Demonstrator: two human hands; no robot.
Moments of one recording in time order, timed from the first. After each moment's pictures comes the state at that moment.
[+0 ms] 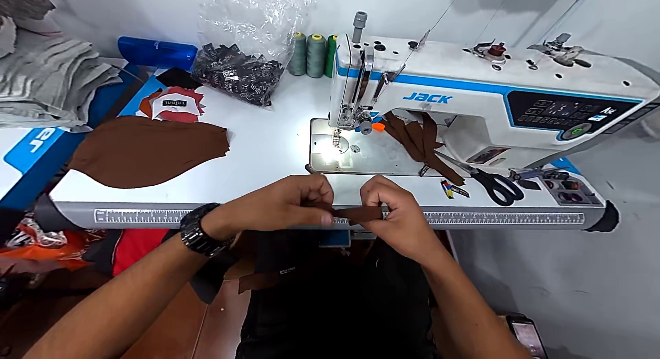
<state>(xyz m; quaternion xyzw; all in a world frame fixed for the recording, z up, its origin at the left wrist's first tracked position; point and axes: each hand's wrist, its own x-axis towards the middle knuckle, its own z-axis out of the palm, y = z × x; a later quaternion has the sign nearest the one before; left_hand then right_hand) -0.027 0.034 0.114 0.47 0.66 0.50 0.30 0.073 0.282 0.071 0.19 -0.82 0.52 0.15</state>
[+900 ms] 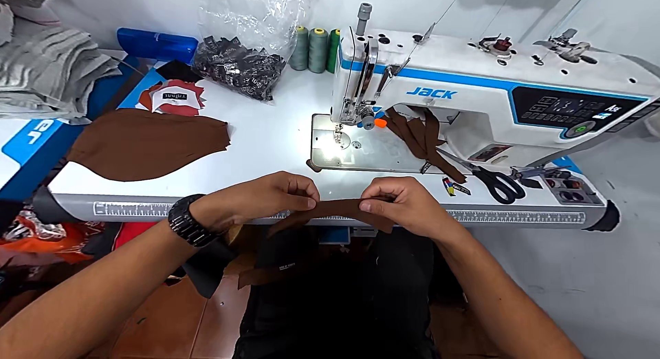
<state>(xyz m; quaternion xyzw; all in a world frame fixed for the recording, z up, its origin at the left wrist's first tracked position) -0.033 0.020 0.117 0.29 0.69 0.51 0.42 0.059 0.309 0.080 0.19 -0.81 0.55 0.01</state>
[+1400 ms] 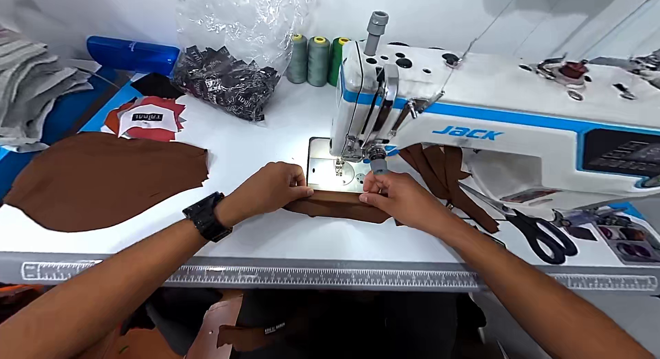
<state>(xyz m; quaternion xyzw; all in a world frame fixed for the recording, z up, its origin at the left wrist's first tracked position) -0.155 0.068 0.066 0.28 0.90 0.26 0.21 -0.061 0.349 0.056 0.12 -0.93 0.34 -0.03</state>
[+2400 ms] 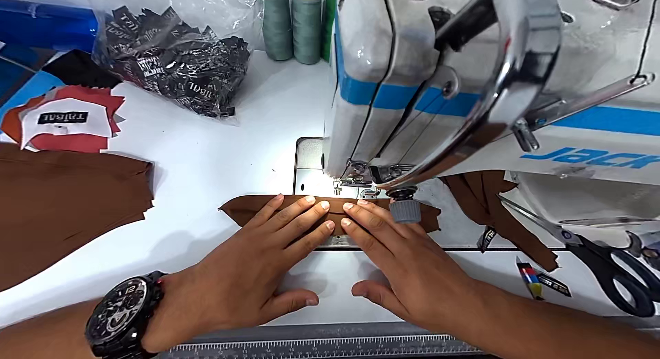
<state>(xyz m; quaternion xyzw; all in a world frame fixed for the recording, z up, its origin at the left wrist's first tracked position) -0.124 0.060 0.011 0.57 0.81 0.13 -0.02 -0.034 0.338 0.007 0.26 -0.95 0.12 0.07</state>
